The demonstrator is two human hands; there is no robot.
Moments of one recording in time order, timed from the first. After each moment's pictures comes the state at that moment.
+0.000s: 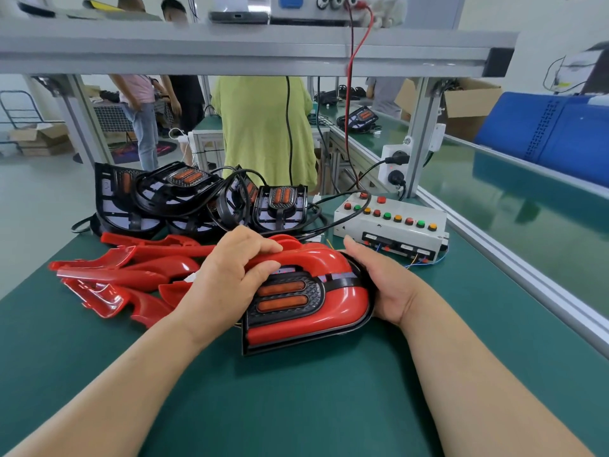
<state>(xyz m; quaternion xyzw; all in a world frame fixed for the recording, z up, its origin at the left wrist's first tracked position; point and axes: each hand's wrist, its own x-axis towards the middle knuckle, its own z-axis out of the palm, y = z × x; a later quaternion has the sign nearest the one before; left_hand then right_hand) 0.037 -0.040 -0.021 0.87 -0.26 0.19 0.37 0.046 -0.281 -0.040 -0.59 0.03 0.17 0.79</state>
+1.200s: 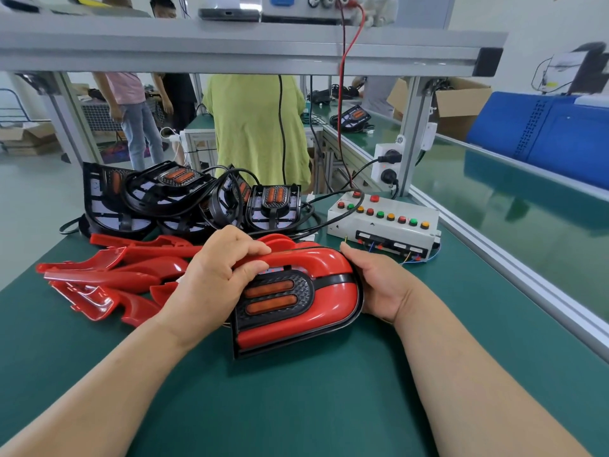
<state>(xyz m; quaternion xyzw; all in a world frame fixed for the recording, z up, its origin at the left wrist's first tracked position) 0.040 -0.033 -0.023 0.86 -0.27 0.21 0.38 0.049 -0.283 -0.044 -0.57 0.06 0.17 0.80</state>
